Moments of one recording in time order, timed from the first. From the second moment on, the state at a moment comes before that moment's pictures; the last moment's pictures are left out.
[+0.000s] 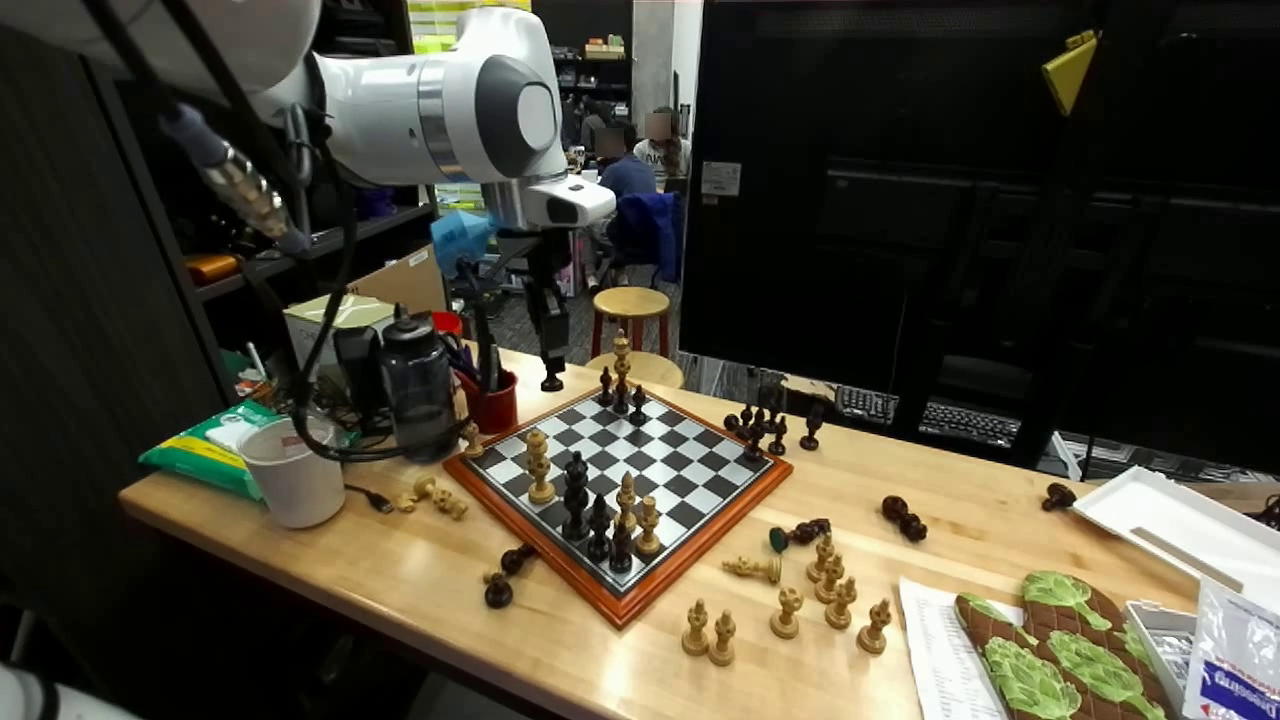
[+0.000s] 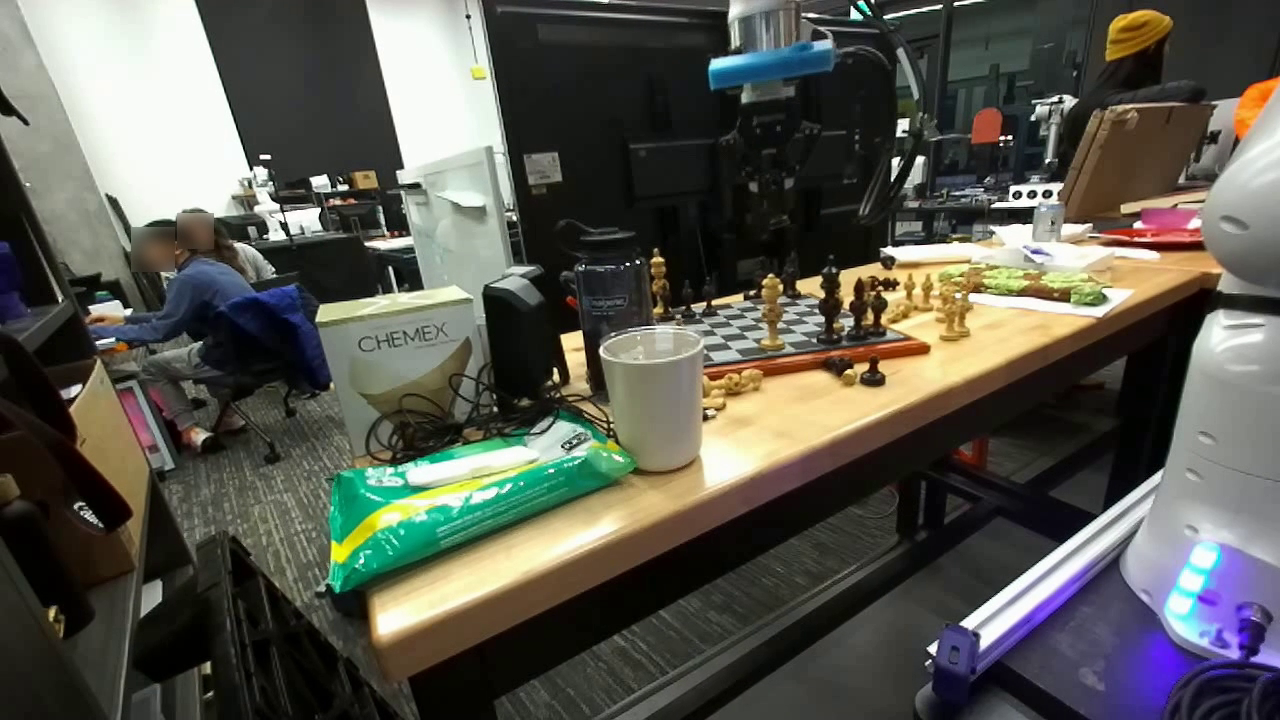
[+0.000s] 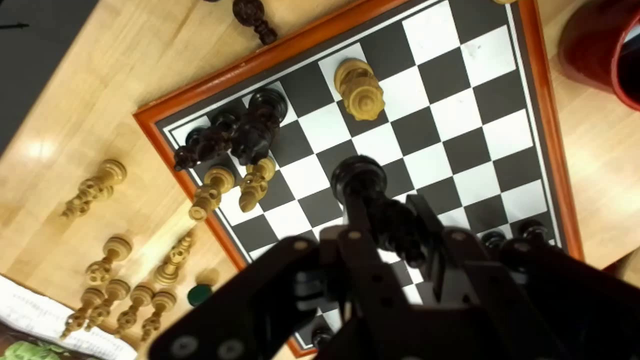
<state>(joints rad) 0.04 -0.26 0.10 -2.15 -0.07 1.95 0.98</state>
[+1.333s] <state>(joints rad) 0.03 -0.09 0.06 -2.05 0.08 2.04 0.42</state>
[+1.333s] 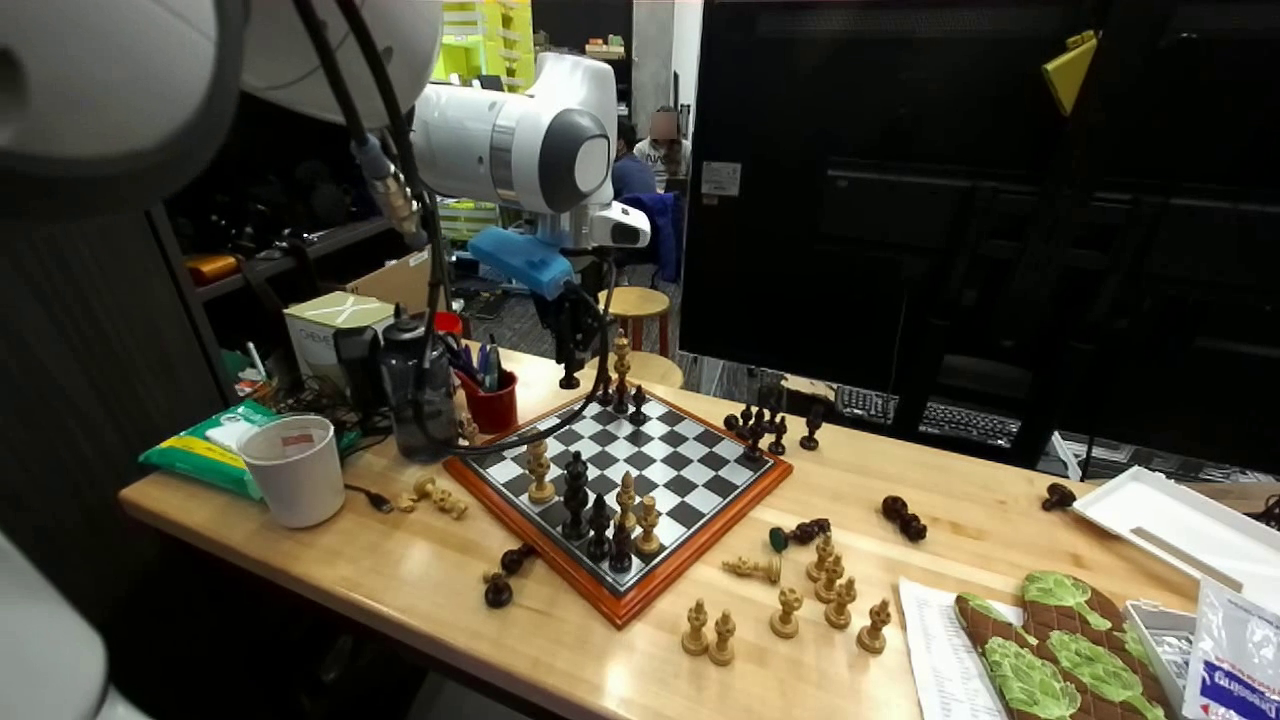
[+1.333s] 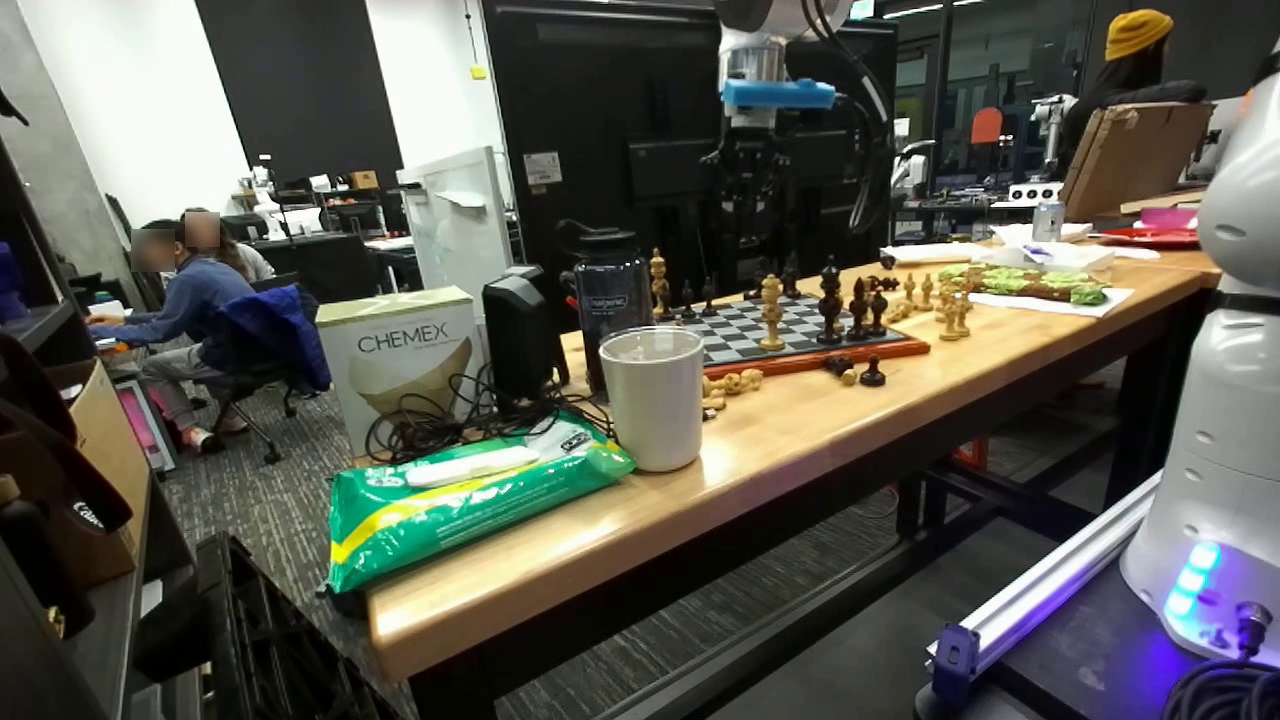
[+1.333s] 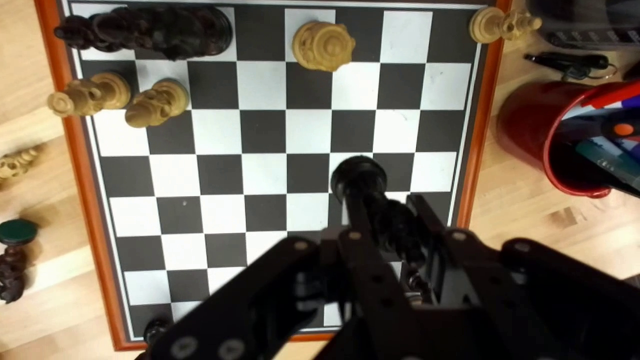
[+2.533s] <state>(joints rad) 0.02 0.05 0.03 -1.85 0.00 2.02 0.42</state>
